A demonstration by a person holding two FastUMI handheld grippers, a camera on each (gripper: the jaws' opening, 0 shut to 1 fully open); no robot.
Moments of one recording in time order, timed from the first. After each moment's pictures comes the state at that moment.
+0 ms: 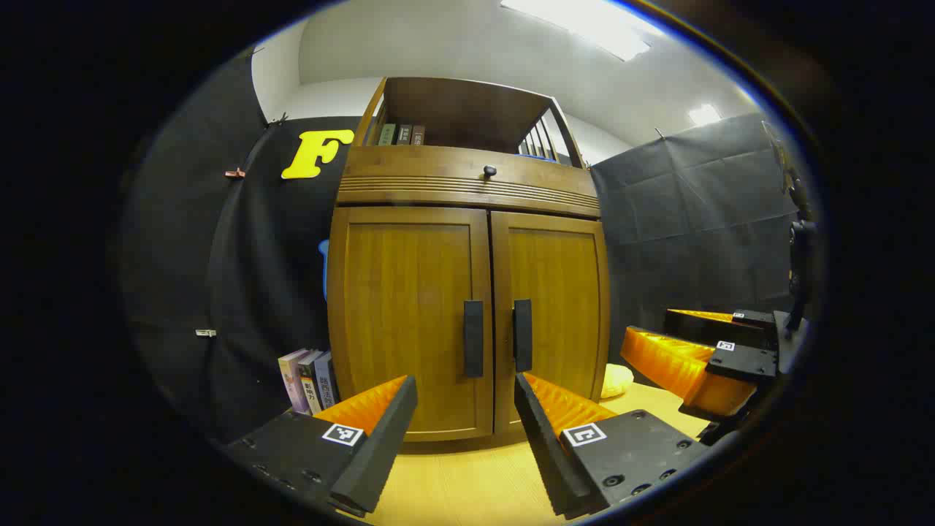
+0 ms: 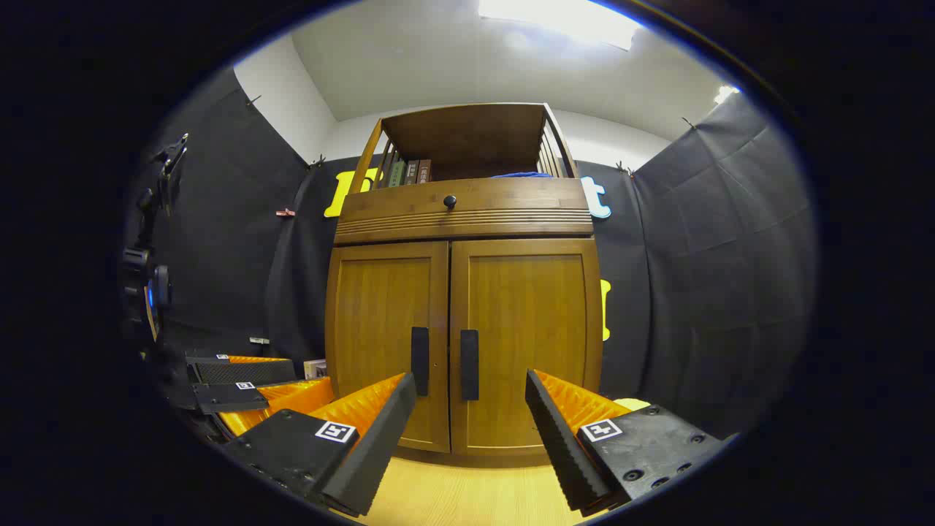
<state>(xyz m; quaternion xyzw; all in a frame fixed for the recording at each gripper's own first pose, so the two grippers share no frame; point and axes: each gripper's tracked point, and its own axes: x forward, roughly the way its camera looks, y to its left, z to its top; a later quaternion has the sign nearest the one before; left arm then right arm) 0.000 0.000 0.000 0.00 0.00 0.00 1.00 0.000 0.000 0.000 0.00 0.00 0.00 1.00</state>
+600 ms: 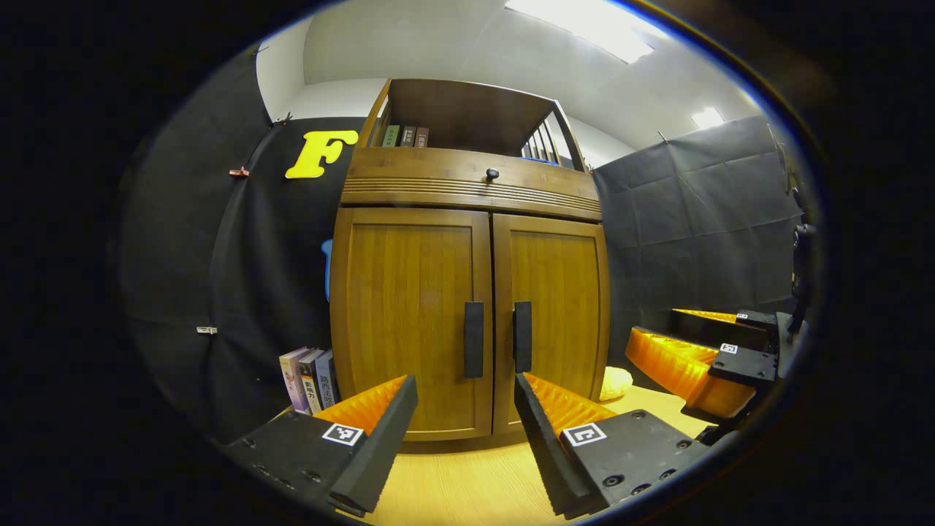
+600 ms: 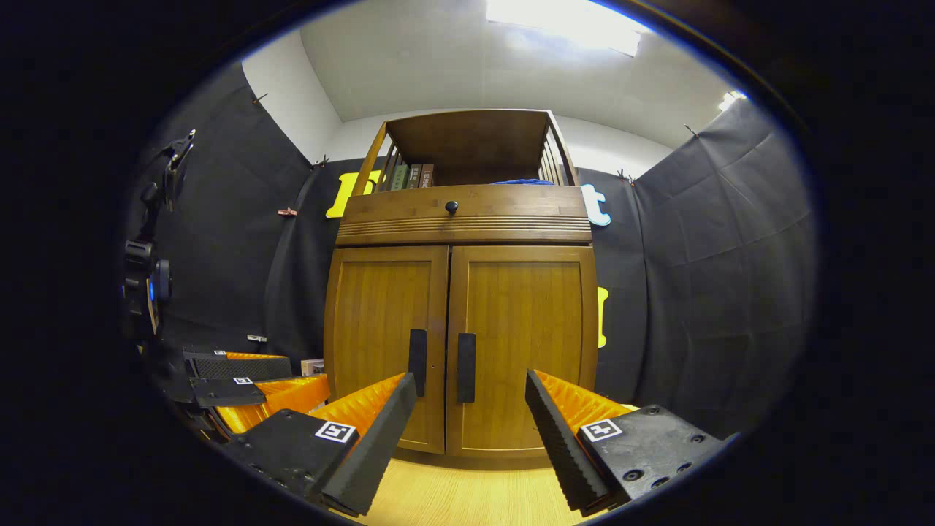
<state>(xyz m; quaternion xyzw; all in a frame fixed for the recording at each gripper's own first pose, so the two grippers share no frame) -0.003 0.003 0.005 0.00 -0.01 0.01 1.00 -0.003 0.000 0.004 -0.01 -0.01 0.00 1.00</state>
